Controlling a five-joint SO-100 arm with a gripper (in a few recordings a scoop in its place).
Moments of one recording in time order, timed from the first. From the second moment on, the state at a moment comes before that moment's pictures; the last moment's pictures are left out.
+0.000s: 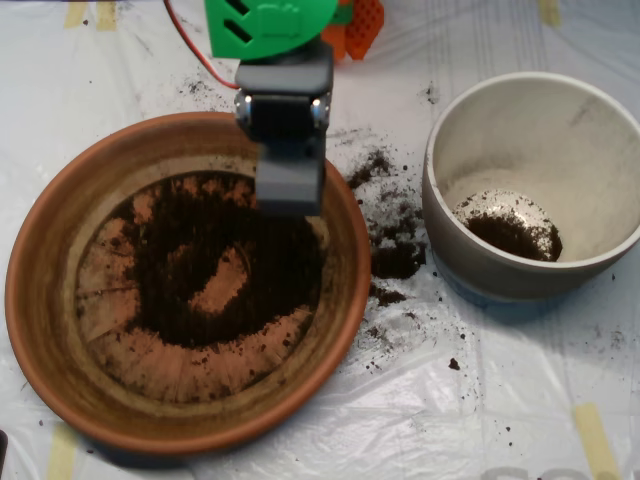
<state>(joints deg) 7.6 99.3 84.5 81.7 -1.7</state>
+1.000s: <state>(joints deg) -26.3 89.6 57.1 93.9 -6.7</state>
